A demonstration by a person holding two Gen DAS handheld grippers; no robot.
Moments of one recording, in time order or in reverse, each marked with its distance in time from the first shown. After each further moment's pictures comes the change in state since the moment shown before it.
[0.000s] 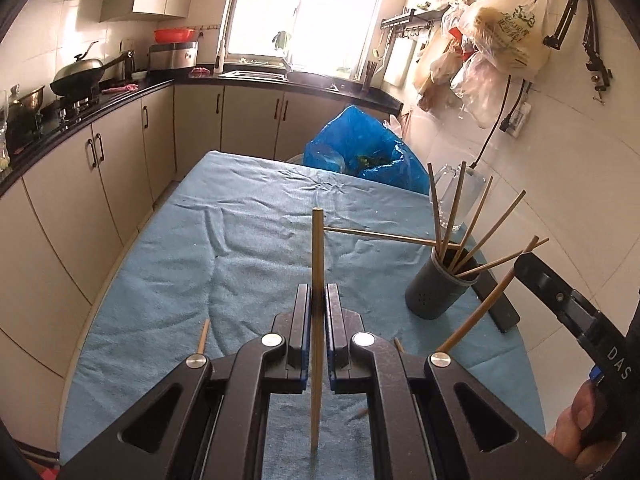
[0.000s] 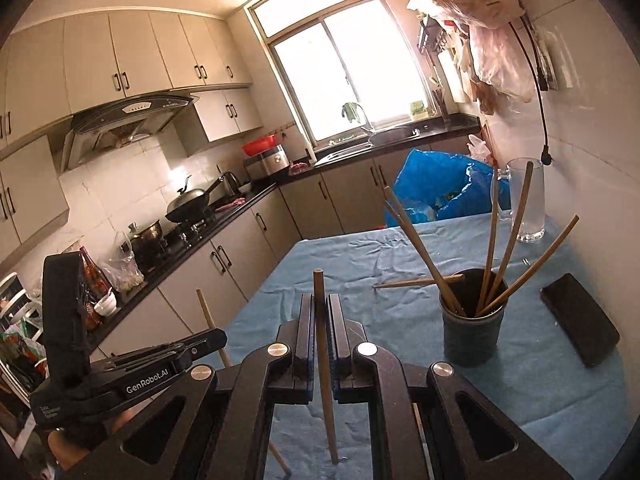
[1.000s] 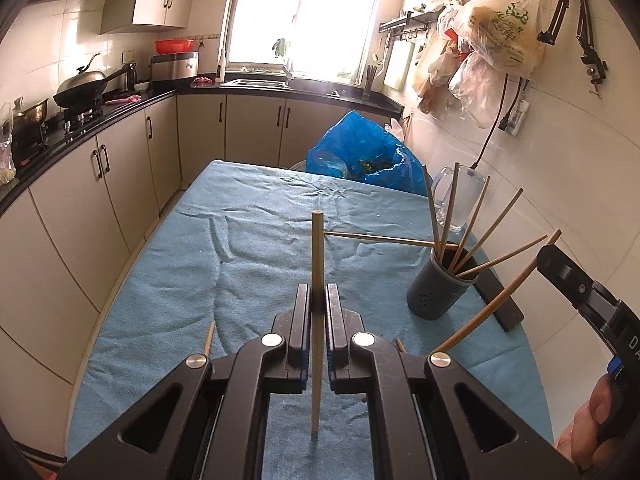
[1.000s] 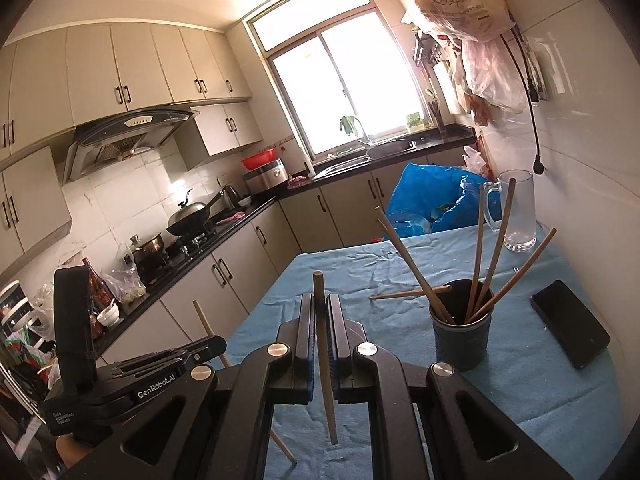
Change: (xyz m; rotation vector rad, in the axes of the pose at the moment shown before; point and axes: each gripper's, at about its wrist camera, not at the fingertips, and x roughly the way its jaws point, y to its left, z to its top) left arm -0.009 -0.009 -0.002 0.027 -0.022 0.027; right arm -0.022 -0.006 0.004 0.014 -0.047 -0.002
